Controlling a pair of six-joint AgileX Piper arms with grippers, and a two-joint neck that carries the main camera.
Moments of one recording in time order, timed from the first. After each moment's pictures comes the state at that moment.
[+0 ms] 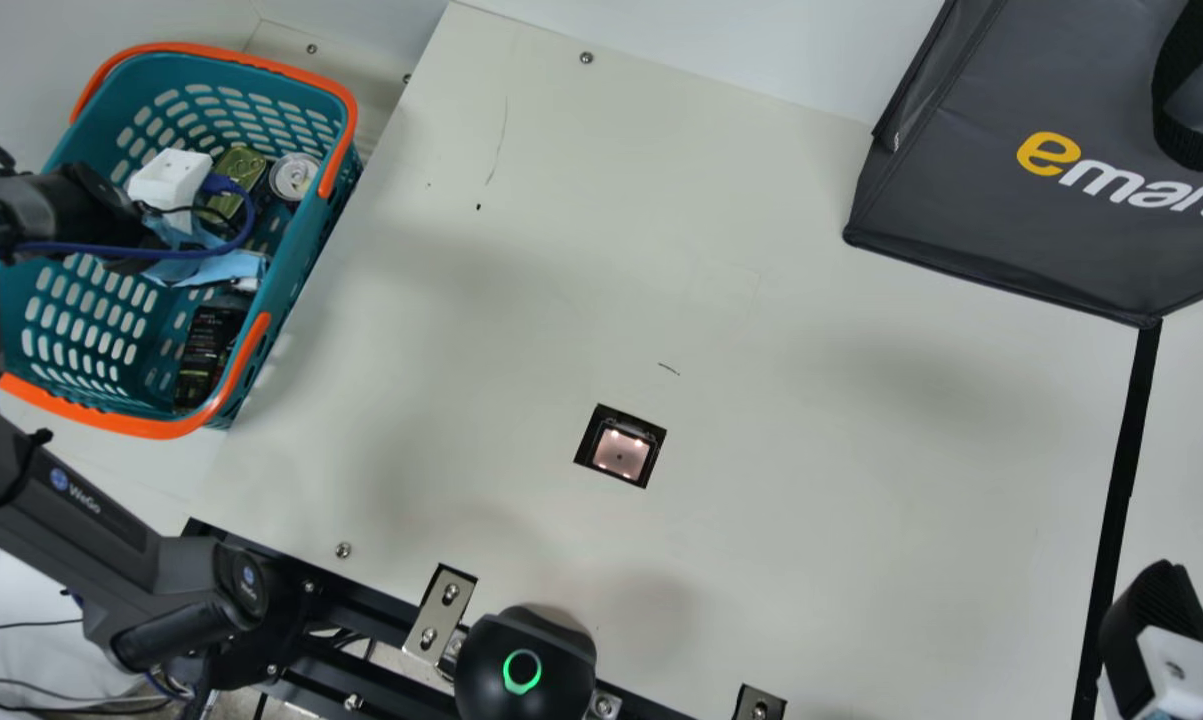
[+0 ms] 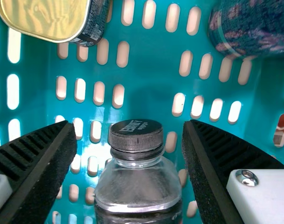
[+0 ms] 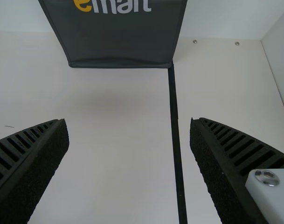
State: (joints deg) left arm 39.5 117.3 -58.0 -14.1 25.4 41.0; right arm 0.6 42.7 -69.7 -0.8 69.4 -2.3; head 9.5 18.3
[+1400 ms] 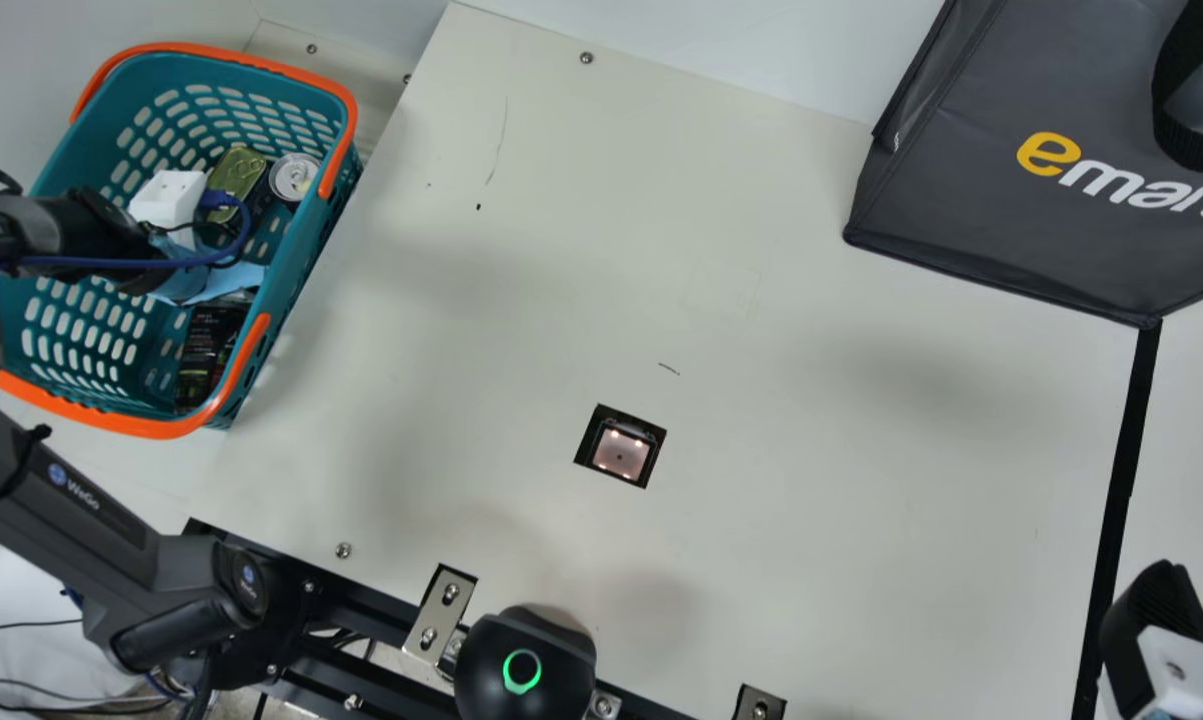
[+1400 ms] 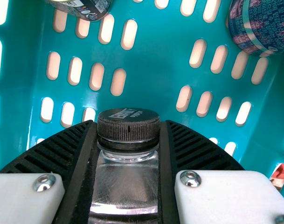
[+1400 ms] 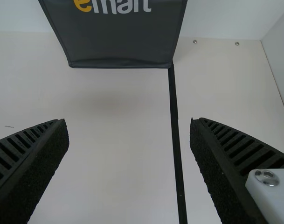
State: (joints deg) left arm 41.3 118.9 -54.8 -19.4 21.5 42.0; right arm 0.6 42.7 -69.7 -0.8 69.3 -2.3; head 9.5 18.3
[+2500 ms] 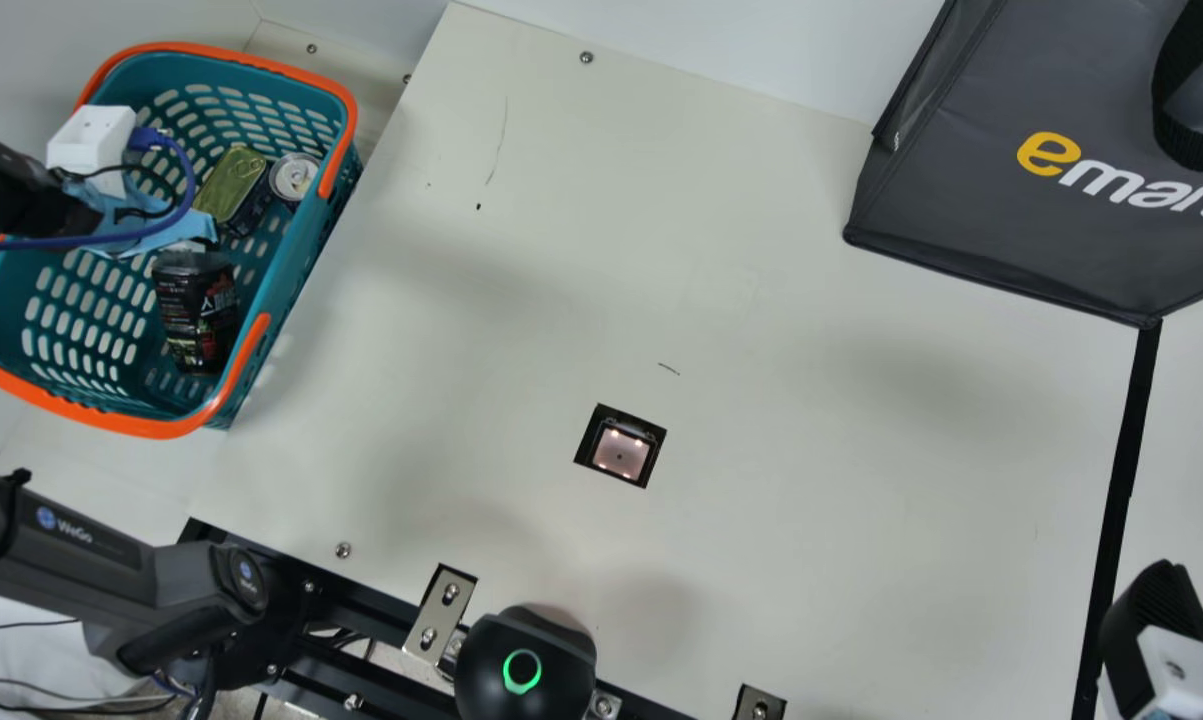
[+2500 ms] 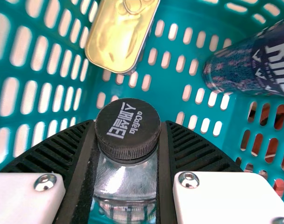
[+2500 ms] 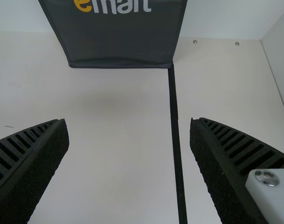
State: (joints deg) left arm 45.2 107.0 -60.5 -22.0 33.7 46.6; right arm 0.6 42.7 -69.7 -0.8 69.3 -2.3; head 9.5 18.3
